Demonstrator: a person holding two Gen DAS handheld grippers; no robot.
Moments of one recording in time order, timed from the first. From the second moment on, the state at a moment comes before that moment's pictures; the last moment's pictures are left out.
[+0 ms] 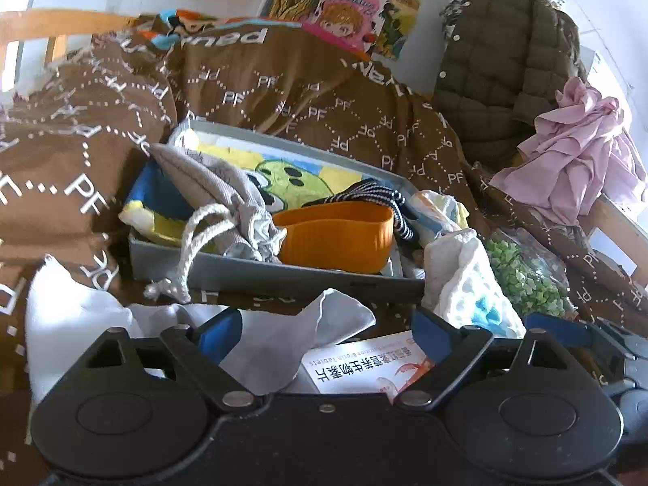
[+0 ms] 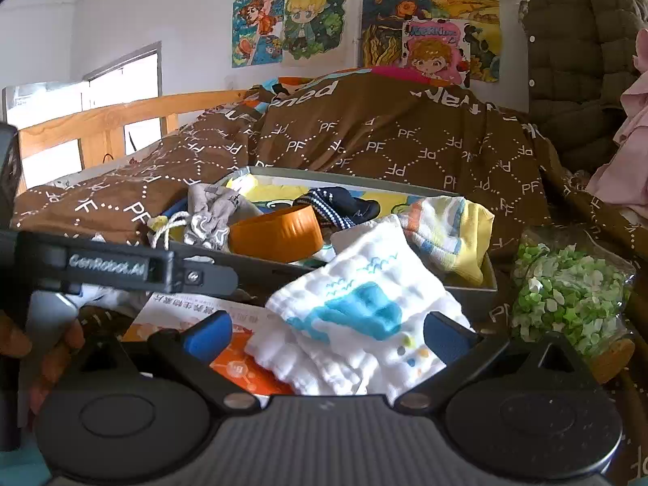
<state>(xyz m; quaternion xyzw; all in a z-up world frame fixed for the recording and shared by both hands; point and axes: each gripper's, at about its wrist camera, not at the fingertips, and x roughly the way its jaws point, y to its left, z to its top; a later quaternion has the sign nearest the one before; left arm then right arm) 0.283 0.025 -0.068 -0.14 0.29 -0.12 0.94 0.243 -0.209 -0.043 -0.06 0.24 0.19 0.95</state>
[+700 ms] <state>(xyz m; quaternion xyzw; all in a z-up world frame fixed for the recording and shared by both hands) 0.296 0.026 -0.075 -0.17 0.32 -0.12 0.93 0.251 -0.207 -0.052 -0.06 0.25 0.19 0.95</state>
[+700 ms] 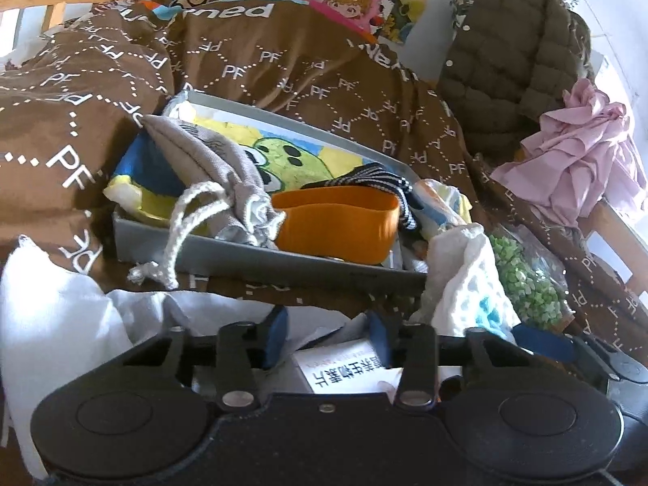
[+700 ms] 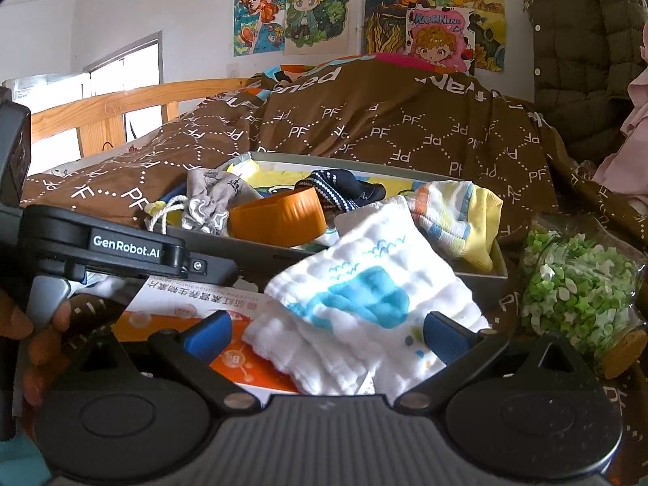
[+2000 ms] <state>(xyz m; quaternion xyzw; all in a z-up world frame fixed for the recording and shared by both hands) 0.271 0.016 -0.049 -0.24 0.27 -0.14 0.92 0.261 -0.232 -0.045 0.04 0.29 0.17 0.94</state>
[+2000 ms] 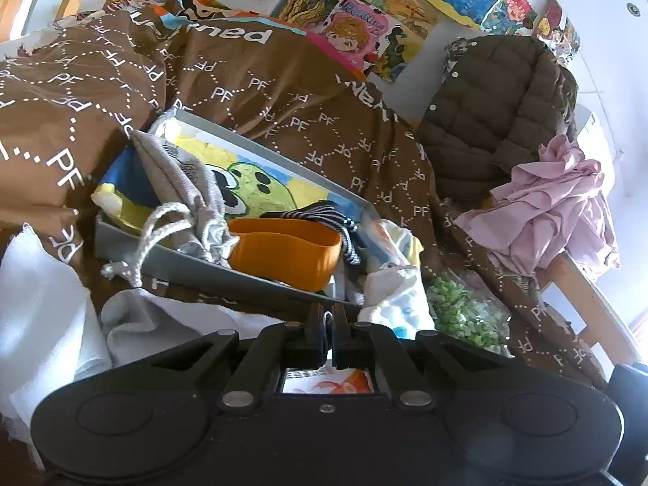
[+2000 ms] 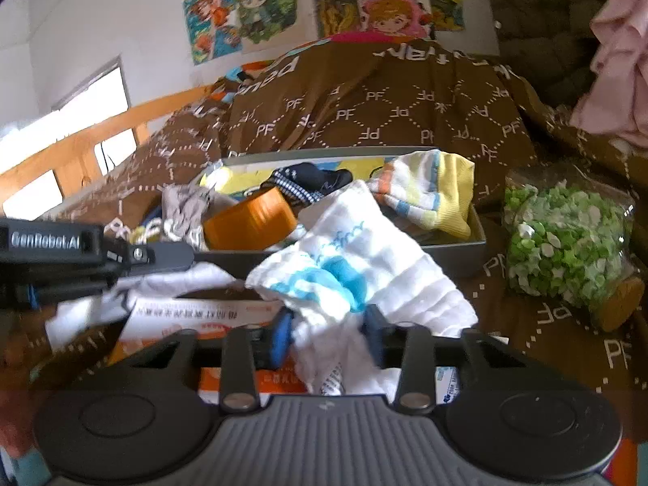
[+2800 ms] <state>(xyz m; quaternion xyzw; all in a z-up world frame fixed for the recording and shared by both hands) 0.230 0.001 -0.036 -0.31 0.29 -0.18 0.89 0.239 -0.318 -0.003 0.26 0.24 0.17 0.92</state>
